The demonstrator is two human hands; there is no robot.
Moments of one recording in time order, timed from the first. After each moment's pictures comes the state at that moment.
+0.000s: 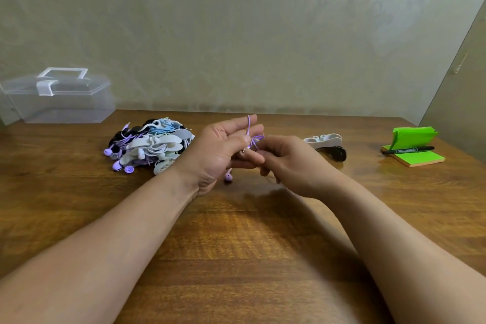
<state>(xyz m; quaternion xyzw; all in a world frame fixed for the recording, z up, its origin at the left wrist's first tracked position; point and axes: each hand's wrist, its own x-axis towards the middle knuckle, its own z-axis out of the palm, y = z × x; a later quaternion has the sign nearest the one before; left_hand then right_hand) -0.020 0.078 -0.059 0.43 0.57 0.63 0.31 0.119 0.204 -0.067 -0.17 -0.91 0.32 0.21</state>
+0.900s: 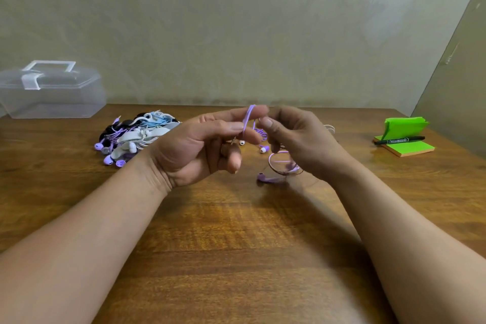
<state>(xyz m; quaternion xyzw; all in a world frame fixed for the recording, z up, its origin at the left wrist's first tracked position) -0.036 0.060 -0.048 0.50 0.38 0.59 0.51 0.127 0.223 -0.060 -0.13 -0.82 0.45 0.32</state>
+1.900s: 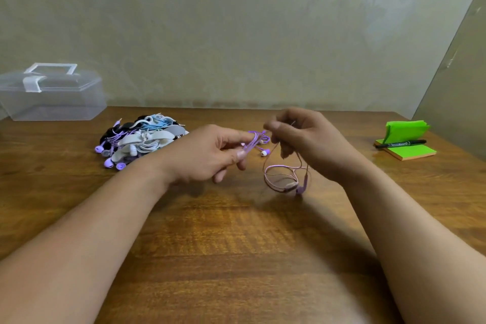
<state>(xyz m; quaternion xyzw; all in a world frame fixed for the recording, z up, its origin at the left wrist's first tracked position) -0.046 0.065 -0.053 0.64 0.66 0.34 0.19 0.134 0.220 -0.045 -0.17 -0.81 0.46 0.32</state>
